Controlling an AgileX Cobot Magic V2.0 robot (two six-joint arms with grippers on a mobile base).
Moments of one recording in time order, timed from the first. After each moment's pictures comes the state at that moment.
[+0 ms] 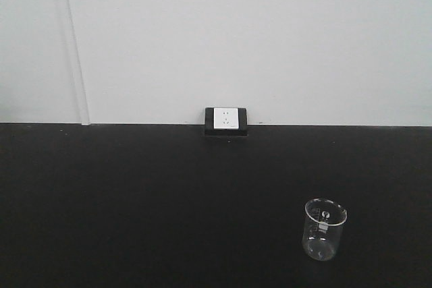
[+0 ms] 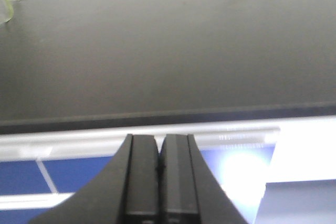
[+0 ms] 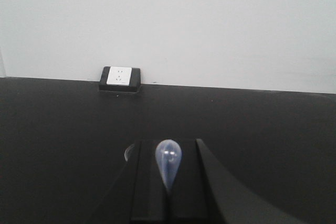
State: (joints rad) left arm -0.07 -0.01 0.03 -0.02 0.01 0.05; right arm 0.13 0.45 -0.56 -0.25 0.29 0.21
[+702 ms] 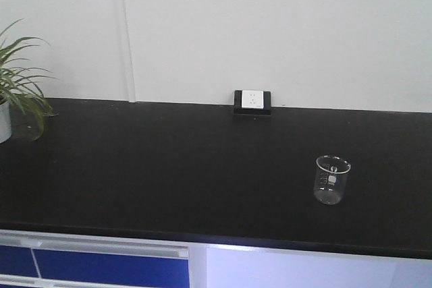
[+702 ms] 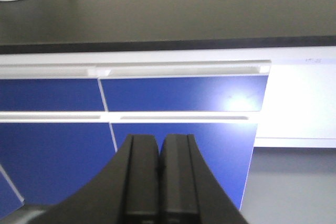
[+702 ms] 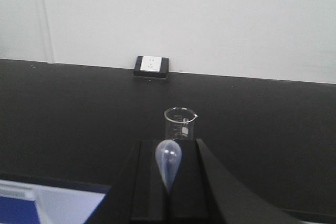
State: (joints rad) left arm -0.07 -0.01 0.03 -0.02 0.01 0.05; right arm 0.13 0.45 -0.56 -0.25 0.29 0.21
